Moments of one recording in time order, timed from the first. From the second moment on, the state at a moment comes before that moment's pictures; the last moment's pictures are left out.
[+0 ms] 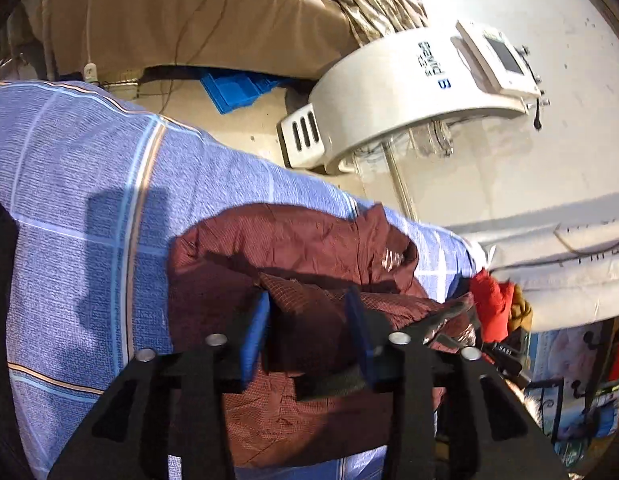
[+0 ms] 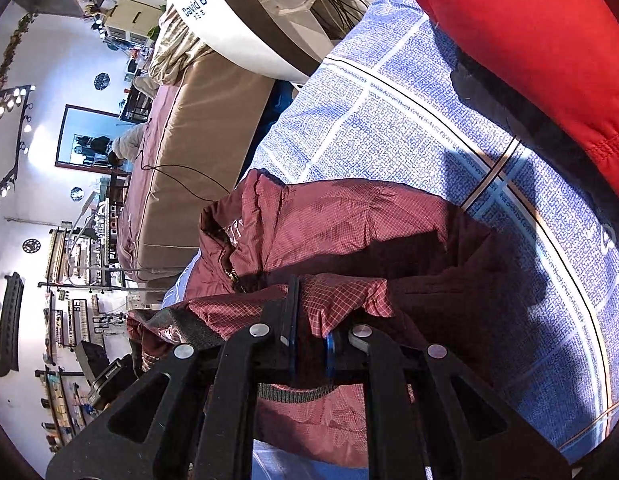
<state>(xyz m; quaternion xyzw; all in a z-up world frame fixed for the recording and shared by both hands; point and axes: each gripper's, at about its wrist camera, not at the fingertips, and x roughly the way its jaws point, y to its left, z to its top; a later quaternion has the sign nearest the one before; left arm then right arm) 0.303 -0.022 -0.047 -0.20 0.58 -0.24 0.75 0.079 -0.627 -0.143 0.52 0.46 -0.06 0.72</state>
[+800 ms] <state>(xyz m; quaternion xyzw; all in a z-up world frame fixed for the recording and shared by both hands) 0.128 -0.154 -0.098 0.19 0.55 -0.23 0.78 0.057 -0.583 -0.103 0.35 0.47 -0.15 0.80</state>
